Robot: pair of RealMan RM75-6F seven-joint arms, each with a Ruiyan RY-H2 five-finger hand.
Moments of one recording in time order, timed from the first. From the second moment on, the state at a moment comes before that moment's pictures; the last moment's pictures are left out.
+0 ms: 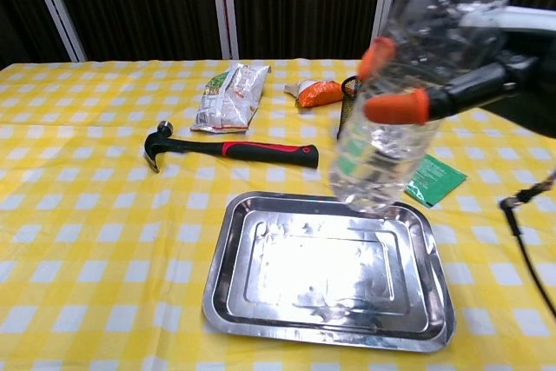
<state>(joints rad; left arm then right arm) -0.14 -1.15 0.00 -1.65 1.59 1.45 -0.02 0.48 -1.37 0.23 -2.13 -1.20 1.05 0.24</state>
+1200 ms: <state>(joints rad) -0.14 -1.16 0.00 -1.66 1.58 1.44 0.04 0.32 -1.06 0.07 -2.08 -1.38 1.12 0.48</state>
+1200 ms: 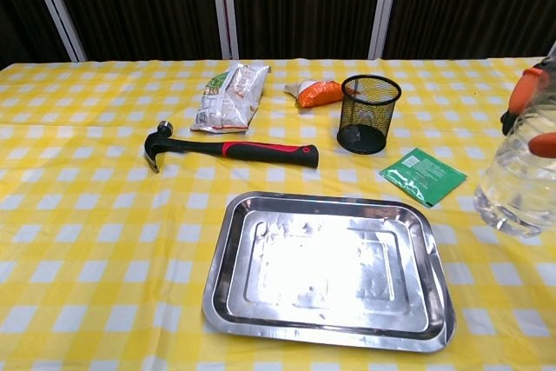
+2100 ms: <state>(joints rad) -0.15 -1.15 0.00 -1.65 1.57 1.44 -0.02 0.49 -1.67 0.17 -1.98 -1.17 1.10 0.06</state>
